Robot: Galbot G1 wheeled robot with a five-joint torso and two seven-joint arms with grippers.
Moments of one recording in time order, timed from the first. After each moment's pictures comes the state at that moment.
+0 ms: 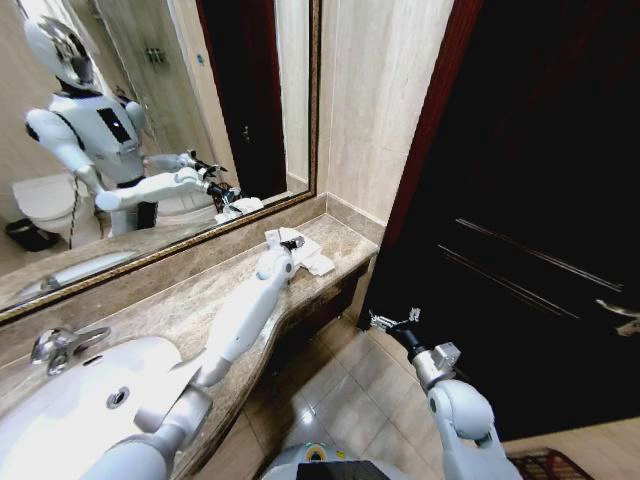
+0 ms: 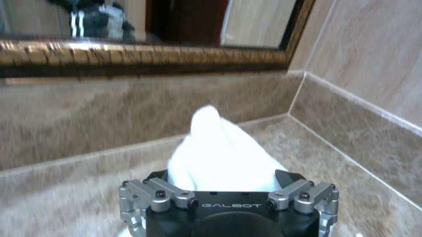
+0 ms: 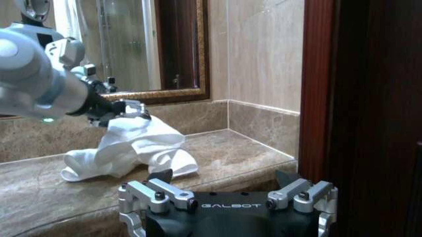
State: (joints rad) left arm 0.40 -1.42 0.03 -1.32 -0.90 0.48 -0.71; right arm -1.50 1.51 0.67 2.10 0.12 -0.17 -0.33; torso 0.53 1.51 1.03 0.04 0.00
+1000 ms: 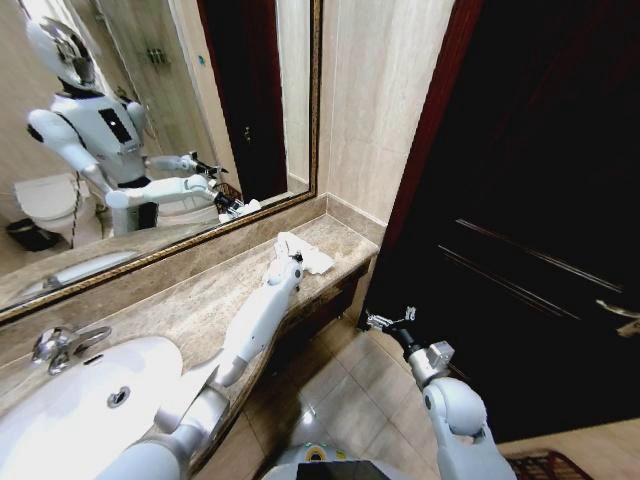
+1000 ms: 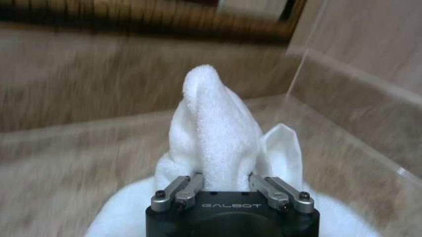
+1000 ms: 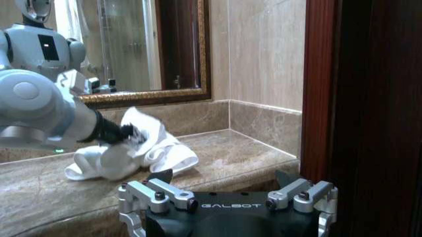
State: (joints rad) left arm 0.44 -1.44 0.01 -1.20 -0.78 0.37 -0.53; right arm -1.50 1.52 0.67 2.08 0.11 -0.14 -0.33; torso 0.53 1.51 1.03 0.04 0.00
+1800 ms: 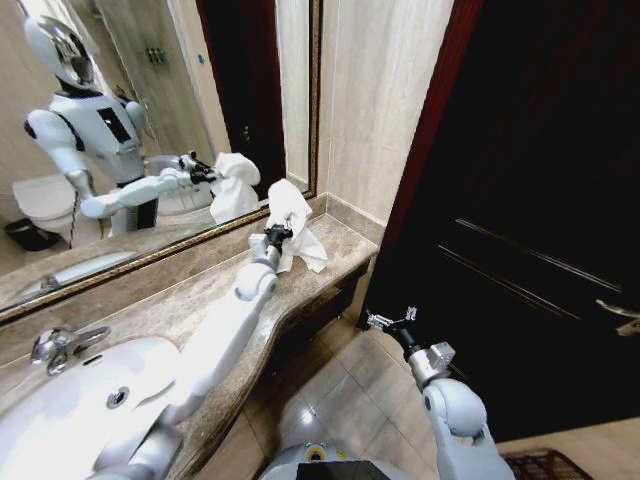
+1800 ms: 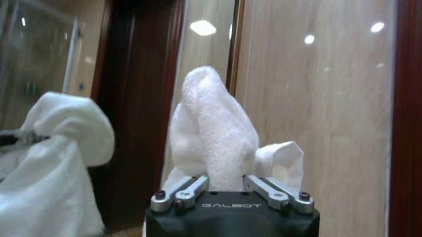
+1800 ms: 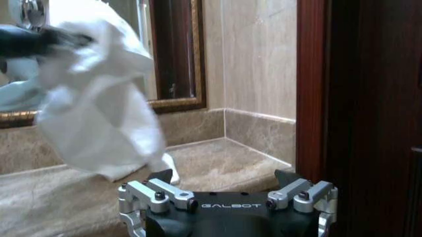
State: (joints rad) left arm 0.67 -1.13 -0.11 -1.84 -0.59 0.18 -0.29; right arm -1.50 1.52 0.67 2.10 0.13 -0.14 -0.31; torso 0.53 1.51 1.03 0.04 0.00
